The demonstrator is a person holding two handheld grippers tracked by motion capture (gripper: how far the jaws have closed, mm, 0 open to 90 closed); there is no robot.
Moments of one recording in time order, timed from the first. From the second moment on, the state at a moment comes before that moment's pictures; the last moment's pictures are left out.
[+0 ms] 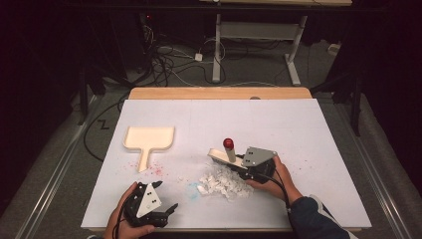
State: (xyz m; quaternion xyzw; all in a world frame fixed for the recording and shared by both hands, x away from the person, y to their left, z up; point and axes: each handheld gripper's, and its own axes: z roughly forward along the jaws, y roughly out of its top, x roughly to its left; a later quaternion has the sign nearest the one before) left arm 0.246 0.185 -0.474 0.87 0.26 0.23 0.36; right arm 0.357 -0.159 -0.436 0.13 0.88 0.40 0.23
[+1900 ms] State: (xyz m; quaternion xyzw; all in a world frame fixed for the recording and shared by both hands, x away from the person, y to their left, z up) left arm 0.242 0.182 -0.471 0.87 0.25 0.24 0.36; right arm 0.315 -0.147 -0.422 0.39 0.75 0.45 0.28
